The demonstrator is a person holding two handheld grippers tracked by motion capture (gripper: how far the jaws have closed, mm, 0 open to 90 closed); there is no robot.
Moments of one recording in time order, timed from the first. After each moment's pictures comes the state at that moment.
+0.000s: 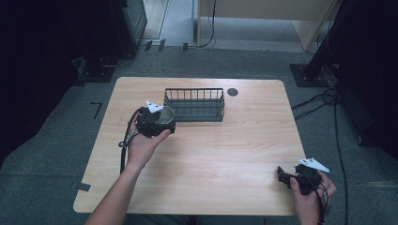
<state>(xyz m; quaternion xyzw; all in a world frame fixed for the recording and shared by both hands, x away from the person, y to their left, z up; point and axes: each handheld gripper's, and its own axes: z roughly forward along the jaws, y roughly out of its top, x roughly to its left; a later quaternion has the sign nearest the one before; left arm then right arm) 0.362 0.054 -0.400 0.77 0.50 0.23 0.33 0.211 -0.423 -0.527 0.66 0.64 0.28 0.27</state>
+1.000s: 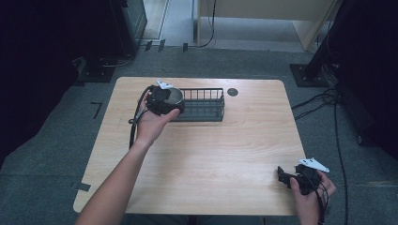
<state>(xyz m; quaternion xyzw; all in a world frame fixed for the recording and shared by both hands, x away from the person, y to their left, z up) 0.416 0.026 -0.370 0.78 0.48 0.23 0.34 0.211 -0.423 -0.527 0.66 0.64 0.28 0.27</state>
